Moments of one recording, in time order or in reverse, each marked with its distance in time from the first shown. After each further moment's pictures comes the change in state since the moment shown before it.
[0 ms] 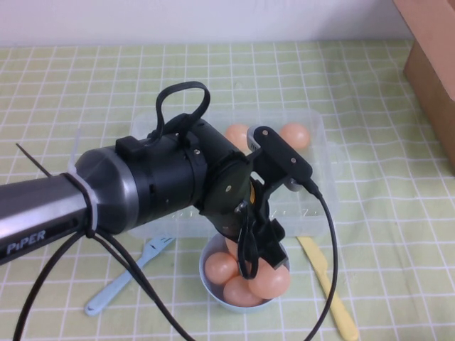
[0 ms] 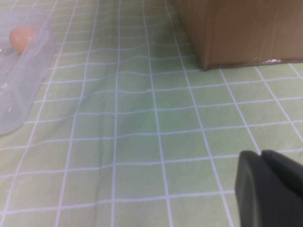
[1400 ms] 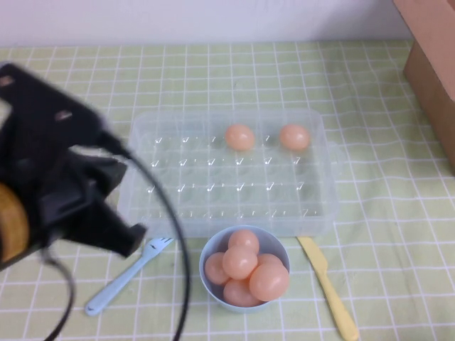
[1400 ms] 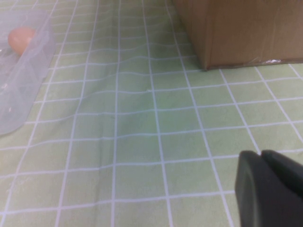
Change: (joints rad) right arm 0.000 0.000 0.000 0.000 0.000 0.000; left arm 0.000 -0.767 0.393 0.483 -0.047 -0.567
